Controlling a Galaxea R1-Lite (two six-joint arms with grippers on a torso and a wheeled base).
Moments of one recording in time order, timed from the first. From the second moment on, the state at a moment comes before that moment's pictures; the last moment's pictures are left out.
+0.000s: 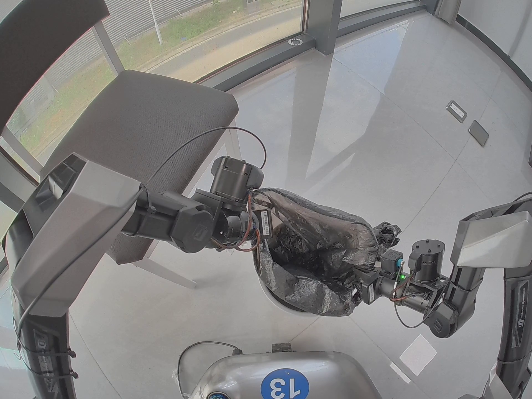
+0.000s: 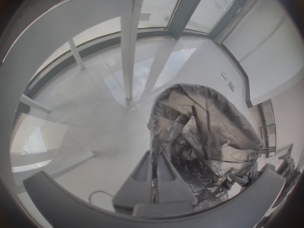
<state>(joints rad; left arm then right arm) -0.57 2.23 -1.49 -0.06 0.18 -0.42 0.34 2.32 -0.48 -1.45 0.16 -0.11</state>
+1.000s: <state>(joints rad) -0.61 2.27 -1.52 -0.05 0.19 -0.45 0.28 2.25 -0.45 -1.46 0.16 -0.09</state>
